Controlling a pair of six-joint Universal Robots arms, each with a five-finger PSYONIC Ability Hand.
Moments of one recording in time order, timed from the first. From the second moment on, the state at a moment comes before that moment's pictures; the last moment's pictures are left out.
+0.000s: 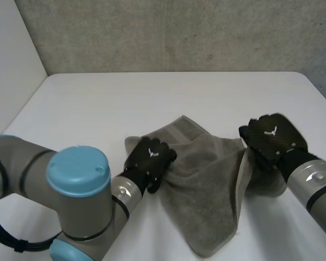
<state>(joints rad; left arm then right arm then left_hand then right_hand) 3.97 -2.05 -1.62 3.41 -1.56 3.52 1.87 -1.58 1.93 -0.14 1.35 2.61 1.43 1.47 1.54 1.51 1.47 1.34 1.32 1.34 1.34 1.17</state>
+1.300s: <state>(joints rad) 4.27 -1.79 -1.66 3.28 -1.54 3.45 2.08 -1.00 1.35 -0.08 1.64 2.76 0.31 0.30 0.29 0.30 0.29 1.34 1.32 1.34 1.34 1.16</state>
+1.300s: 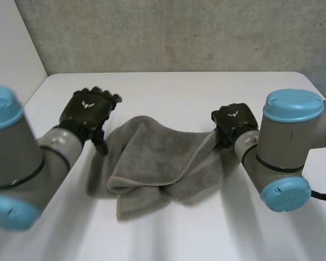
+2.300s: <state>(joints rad) 4.20 -2.08 -1.26 3.54 -1.66 3.56 2.07 -0.99 1.14 -0.29 1.61 2.62 1.43 1.49 1.54 1.51 1.48 1.34 1.32 1.34 1.34 1.16</state>
